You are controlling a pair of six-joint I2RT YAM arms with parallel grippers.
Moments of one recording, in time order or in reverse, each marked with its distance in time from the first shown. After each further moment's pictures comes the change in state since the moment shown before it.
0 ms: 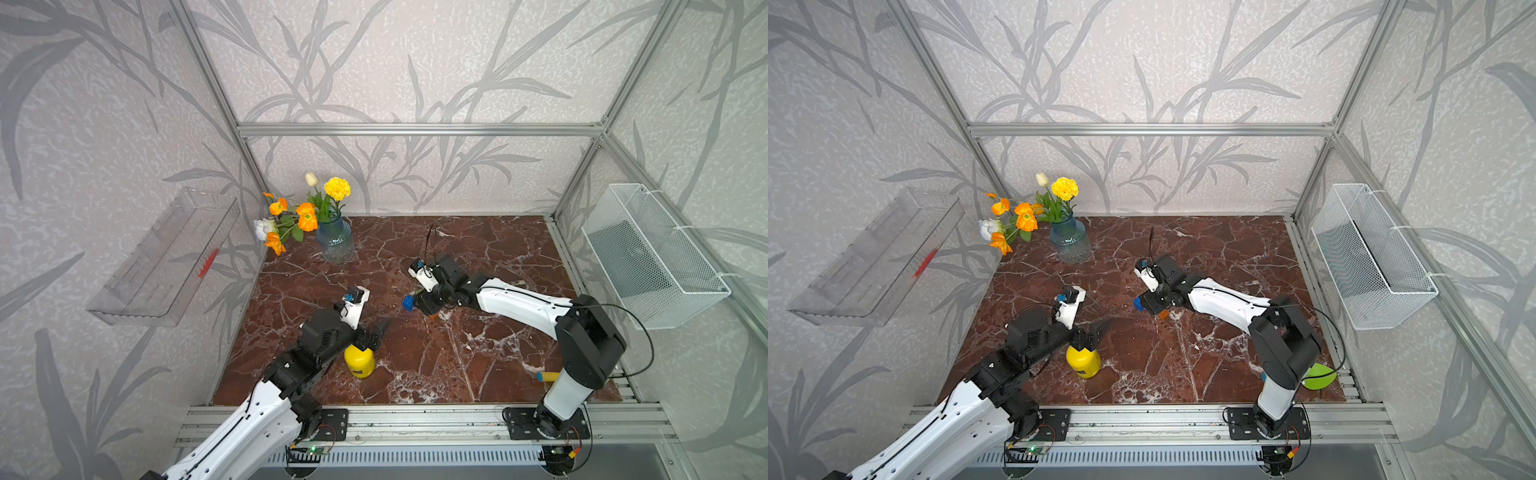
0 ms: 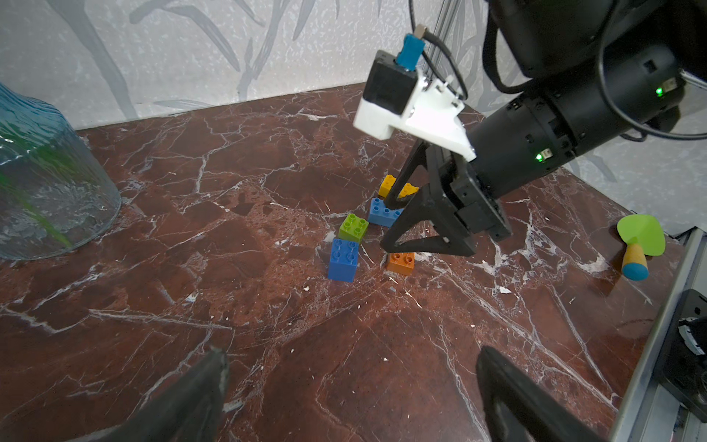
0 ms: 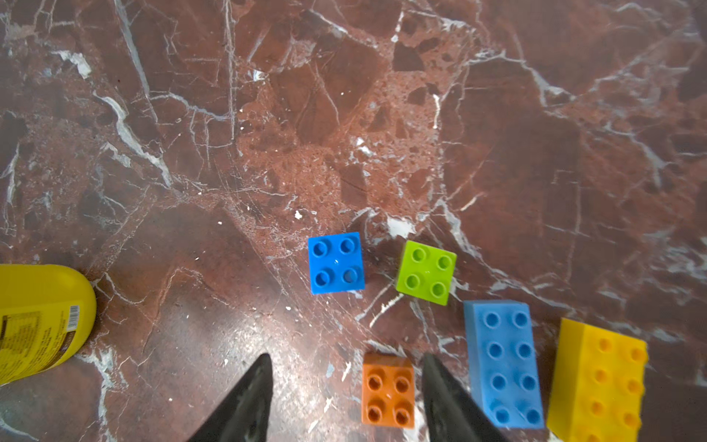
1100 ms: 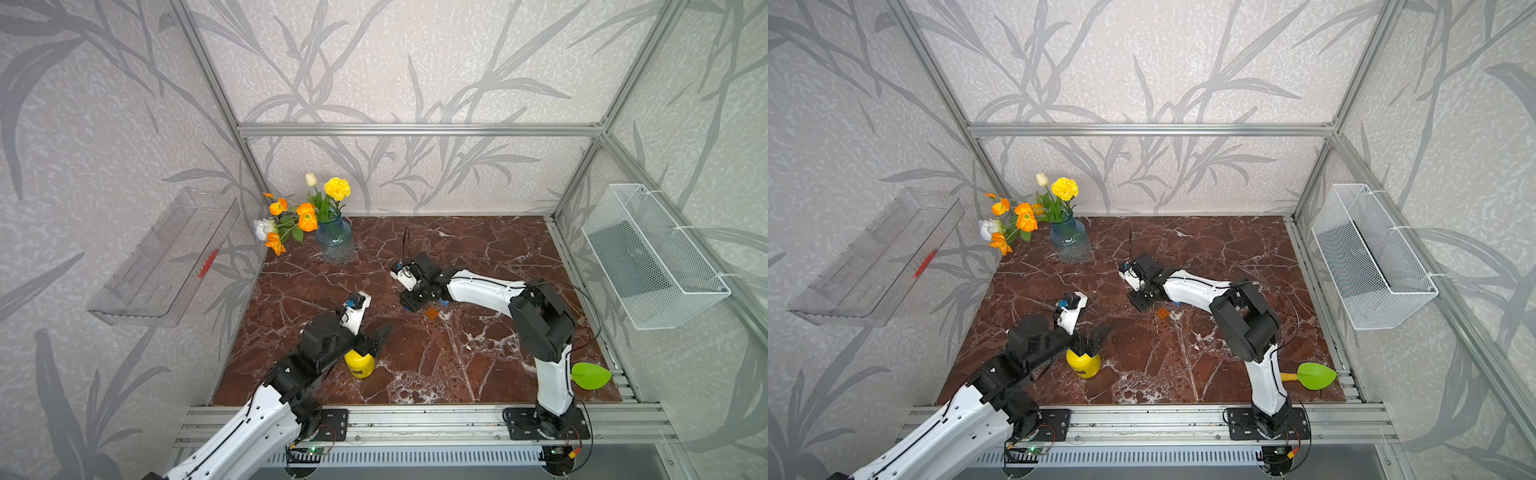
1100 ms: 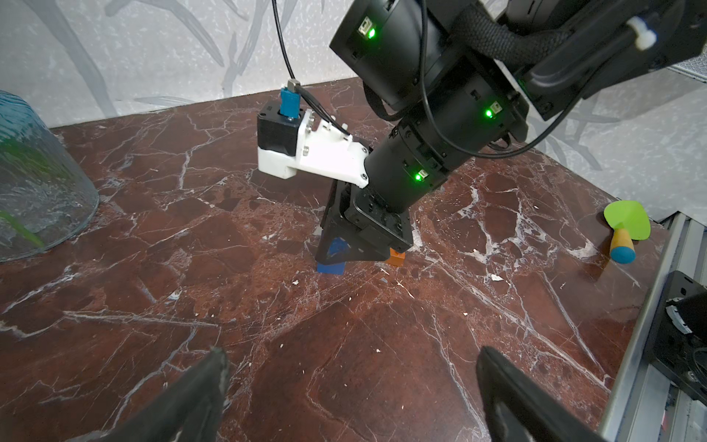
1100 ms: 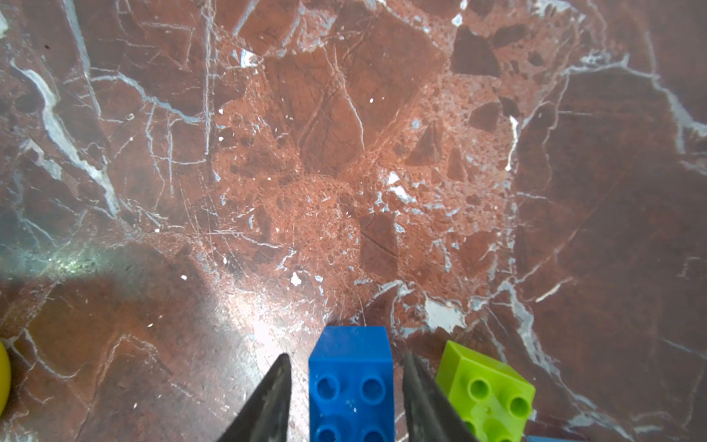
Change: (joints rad) left arm -0.016 -0.017 -0.048 0.032 0.038 0.008; right arm 0.025 0.263 0.224 -0.039 -0.008 -0.053
